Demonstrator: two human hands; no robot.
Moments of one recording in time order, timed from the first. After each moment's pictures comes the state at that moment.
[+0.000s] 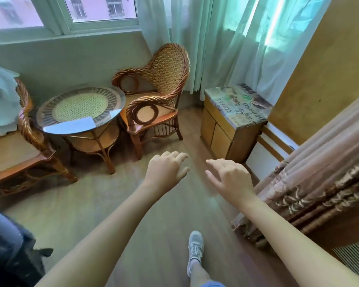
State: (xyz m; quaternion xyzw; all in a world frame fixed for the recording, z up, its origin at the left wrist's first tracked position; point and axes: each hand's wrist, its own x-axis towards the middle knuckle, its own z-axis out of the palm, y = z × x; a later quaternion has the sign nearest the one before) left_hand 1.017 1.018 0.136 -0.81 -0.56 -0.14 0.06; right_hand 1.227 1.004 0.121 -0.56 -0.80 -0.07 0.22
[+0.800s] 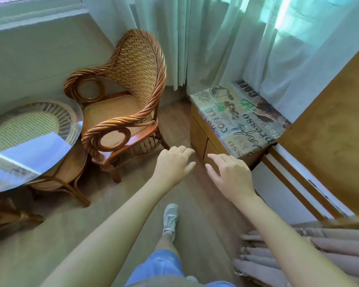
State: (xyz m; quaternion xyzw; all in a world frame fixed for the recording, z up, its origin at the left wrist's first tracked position) left_hand 1.117 1.458 0.079 -0.84 -0.53 -0.10 -0.01; right_hand 1.298 1.406 0.084 -0.64 -0.74 -0.02 0.20
